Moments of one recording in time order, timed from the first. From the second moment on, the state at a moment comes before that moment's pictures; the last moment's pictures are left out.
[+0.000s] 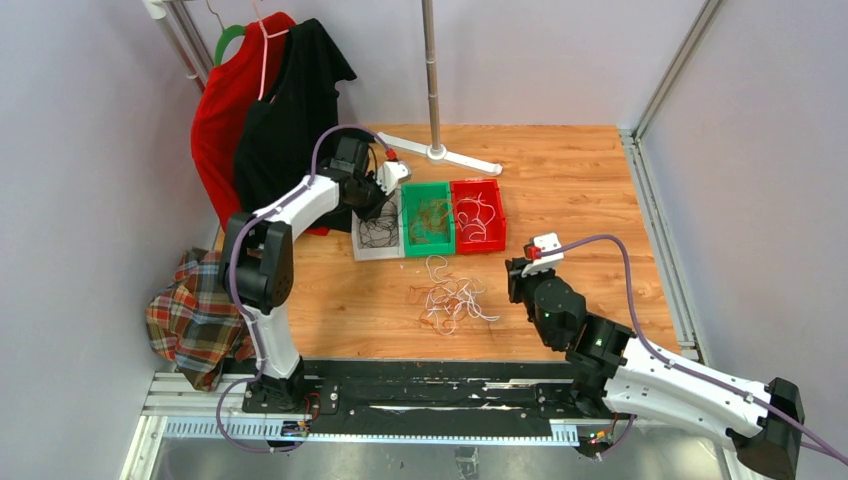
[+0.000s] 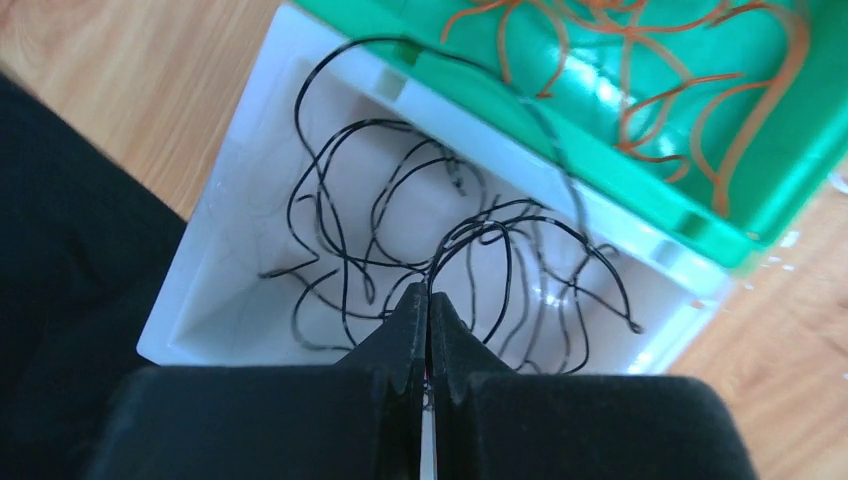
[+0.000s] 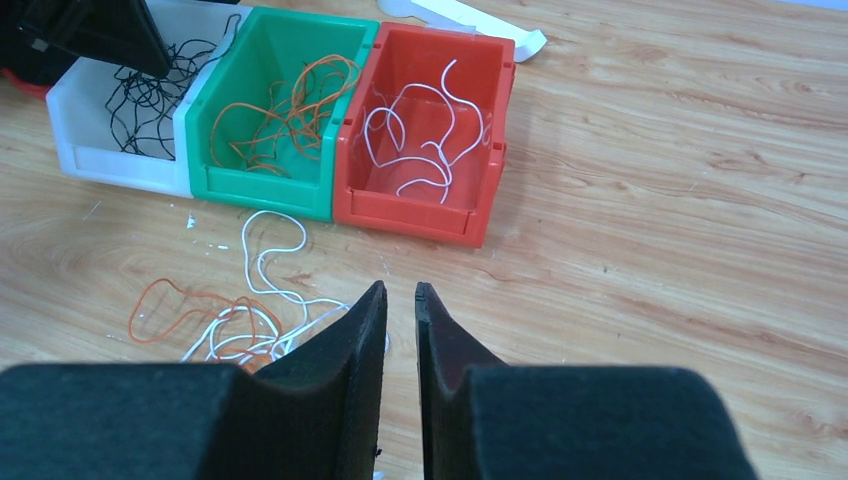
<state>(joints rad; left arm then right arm) -0.29 1.86 1.42 -0.55 0.35 0.61 1.03 0.66 0.45 -0.01 0.74 0.16</state>
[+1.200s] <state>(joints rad) -0.33 1.70 1.59 -0.83 0.31 0.57 1.01 0.66 0.45 -0.04 0.69 0.15</state>
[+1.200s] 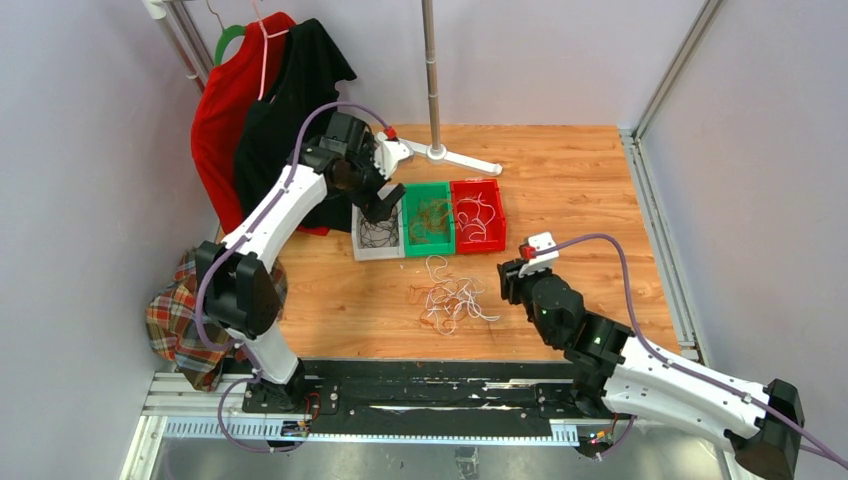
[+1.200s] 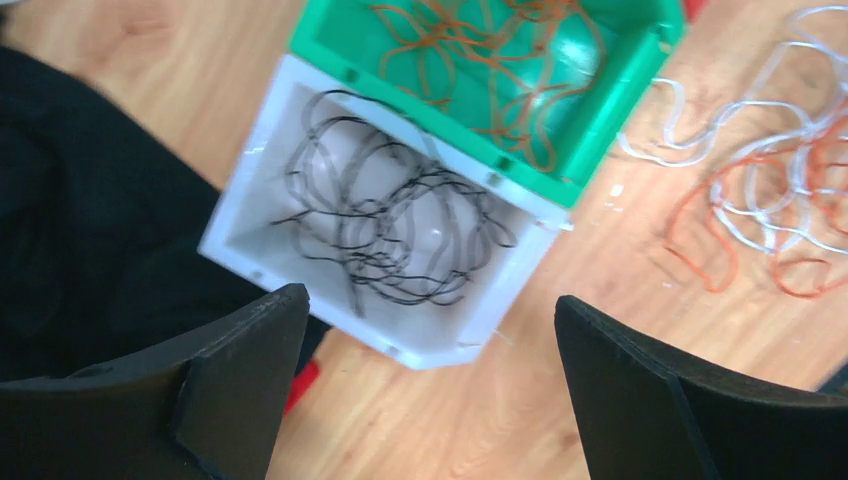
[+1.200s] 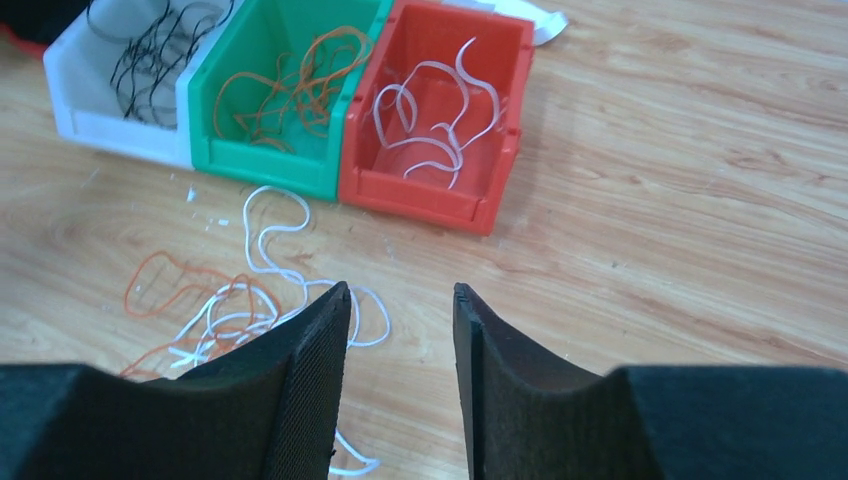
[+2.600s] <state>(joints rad) -0.20 1.08 1.23 -0.92 0.59 0.56 1.00 0.84 0.81 -0.38 0.19 0.39</state>
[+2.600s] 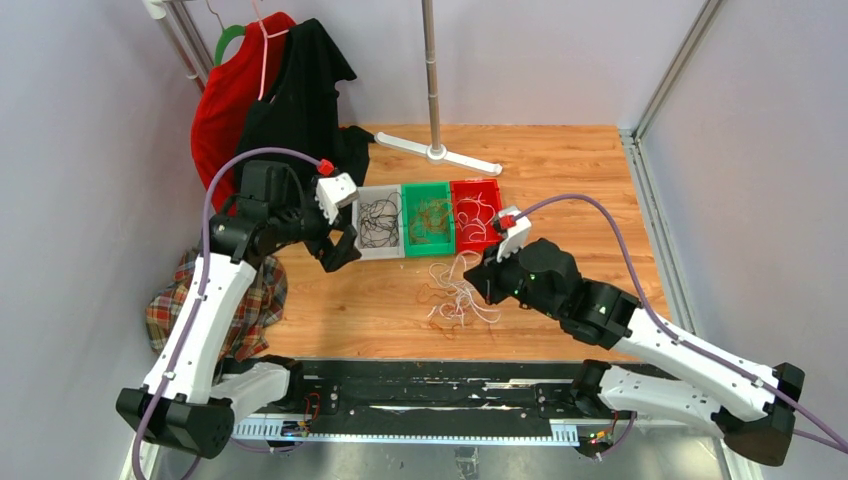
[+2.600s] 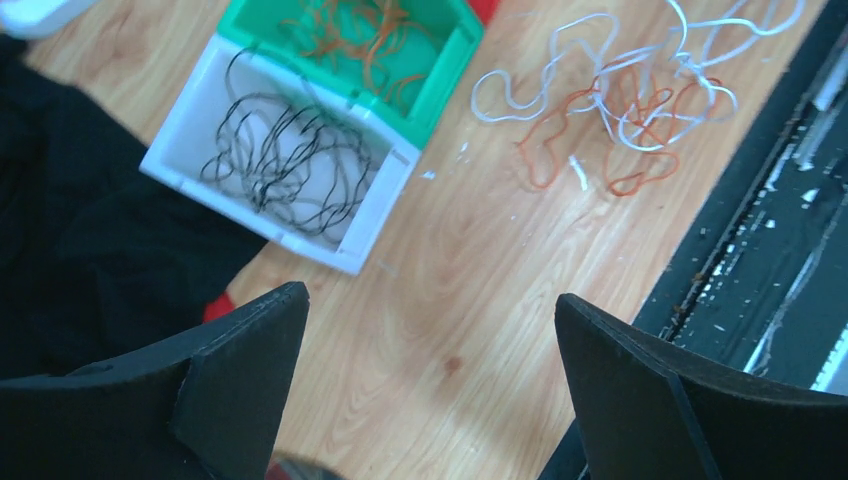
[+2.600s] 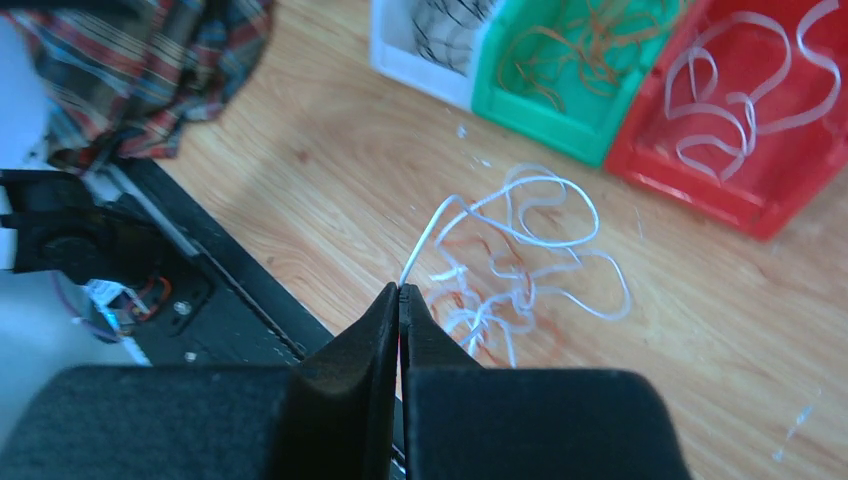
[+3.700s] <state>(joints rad) -0.33 1.07 1.30 -0.91 1.08 0.50 1.00 1.14 1.06 0.03 -0.27 0.40</state>
